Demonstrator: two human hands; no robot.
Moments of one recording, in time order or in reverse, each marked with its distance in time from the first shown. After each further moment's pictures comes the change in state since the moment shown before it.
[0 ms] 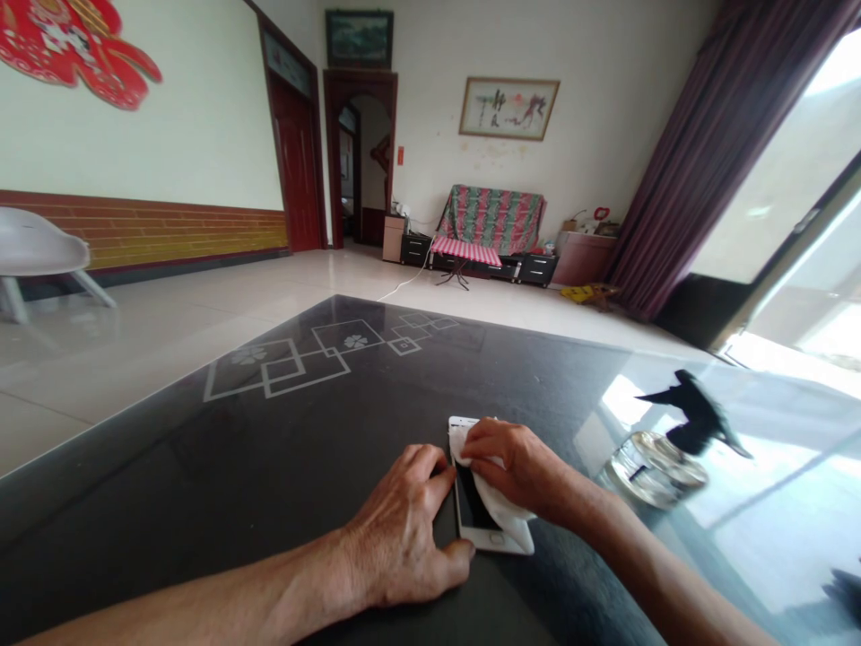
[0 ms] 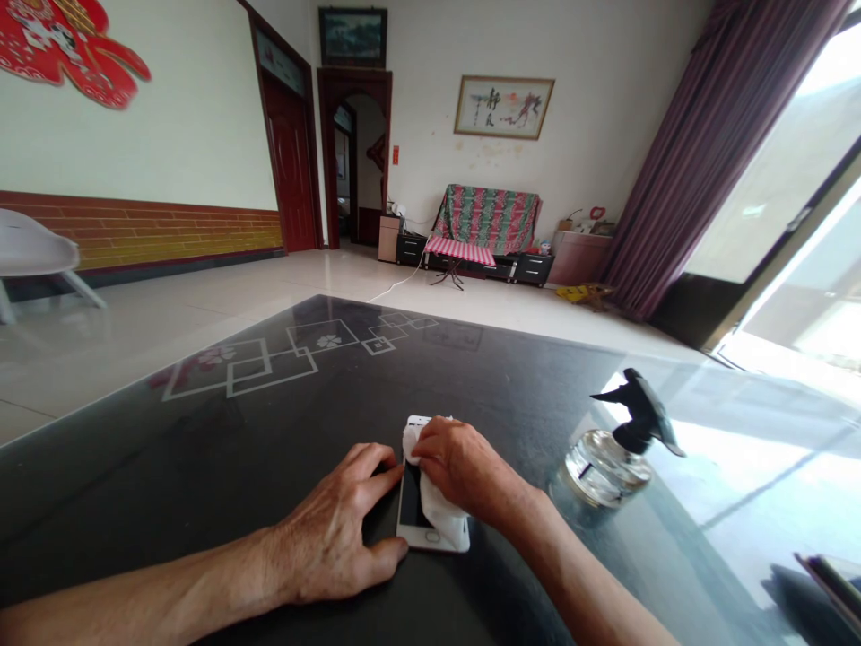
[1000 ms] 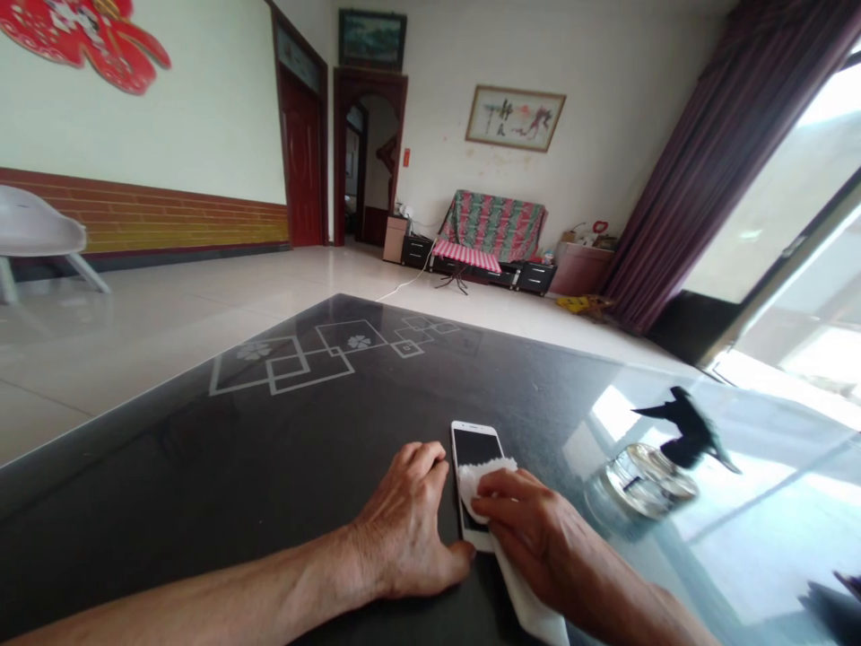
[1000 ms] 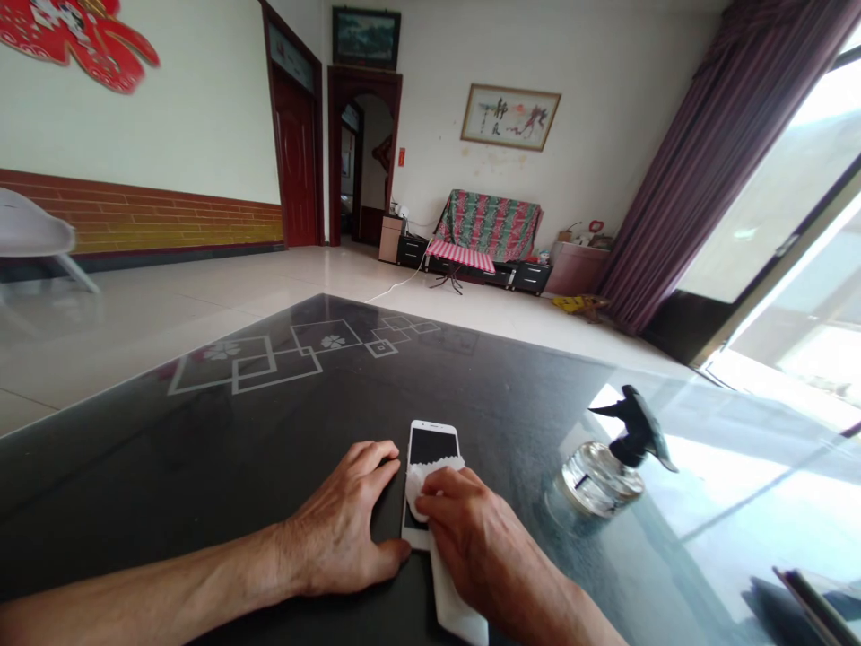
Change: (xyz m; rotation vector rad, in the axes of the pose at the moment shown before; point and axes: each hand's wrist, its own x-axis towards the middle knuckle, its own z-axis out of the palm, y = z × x) left_hand -0.001 -0.004 0.005 0.001 0.070 -0.049; right_hand -0.042 -0.042 0.001 0.085 -0.029 0.117
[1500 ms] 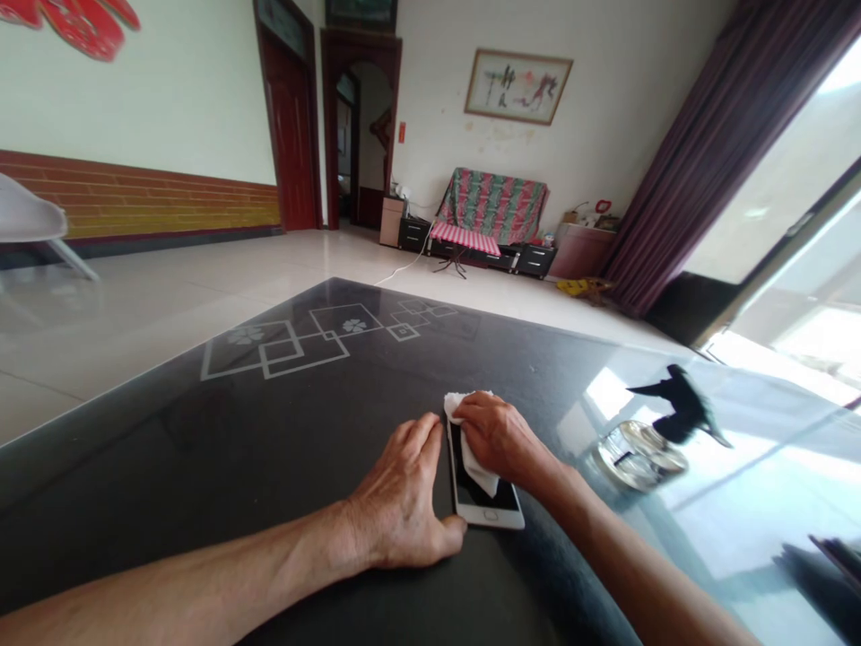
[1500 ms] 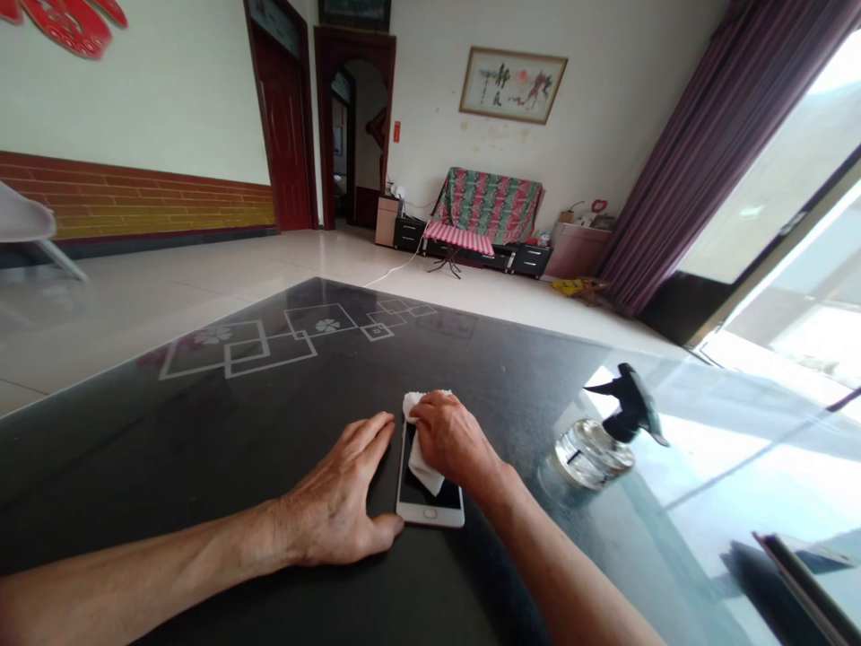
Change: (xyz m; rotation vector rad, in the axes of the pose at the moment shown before) left_hand 0.000 -0.004 -0.001 0.053 -0.085 -0.041; right_hand 0.062 0.046 0.013 -0.172 0.226 -0.027
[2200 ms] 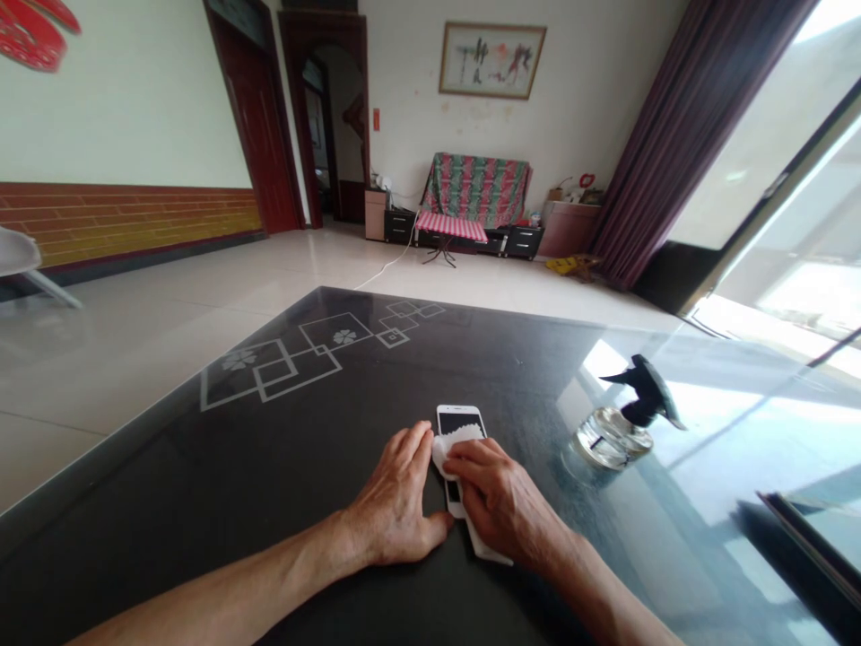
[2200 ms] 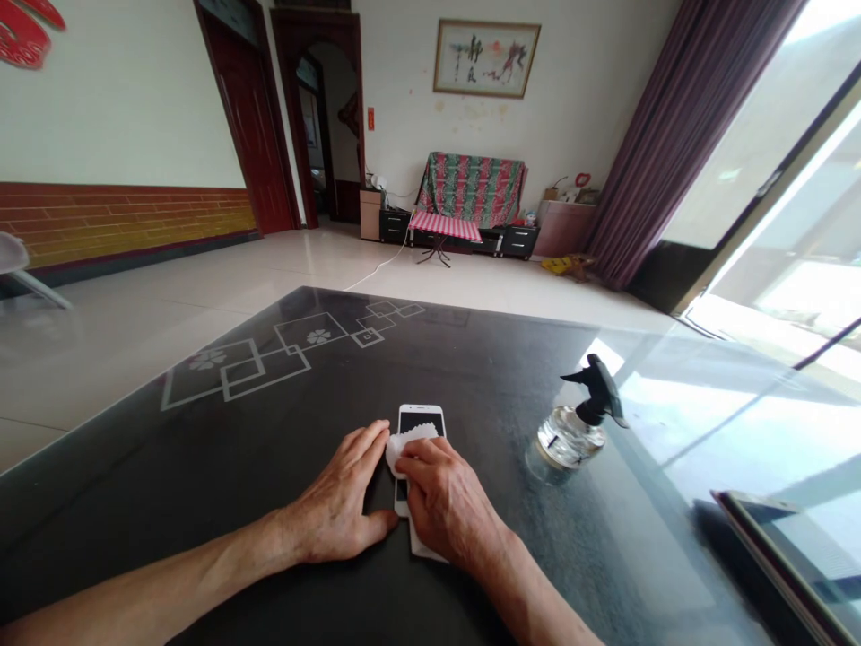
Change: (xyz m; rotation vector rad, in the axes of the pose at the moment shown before) left_hand 0.000 -0.005 -0.001 0.008 -0.149 -0.038; right_hand -0.050 -0.049 -0.011 0.184 -0.018 0.072
